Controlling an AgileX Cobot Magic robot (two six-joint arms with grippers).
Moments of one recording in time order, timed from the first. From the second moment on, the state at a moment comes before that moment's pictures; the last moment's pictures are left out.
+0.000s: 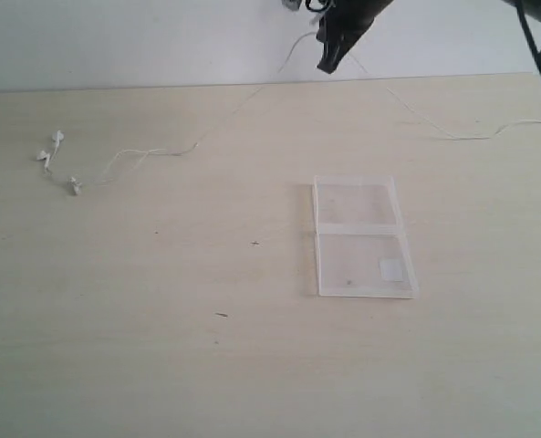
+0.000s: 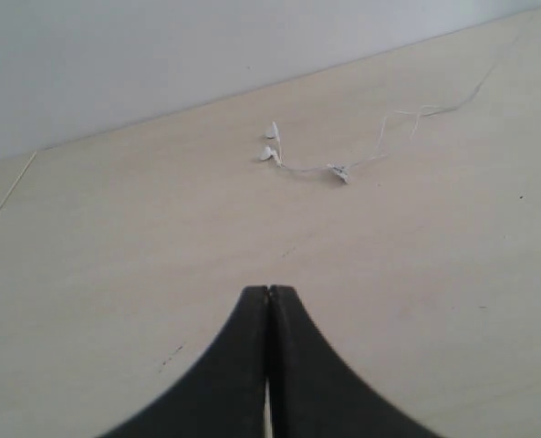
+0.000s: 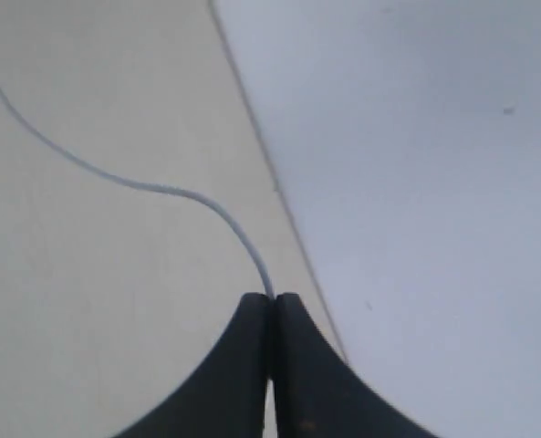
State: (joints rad) left arm 0.08 0.01 0.00 0.15 0.39 0.12; right arm 0.29 2.41 -2.26 0.10 0.77 -0.99
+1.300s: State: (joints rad) left arm 0.08 0.01 0.00 0.15 0.39 0.12; right arm 0.28 1.74 -2.25 0.17 1.22 -0.58
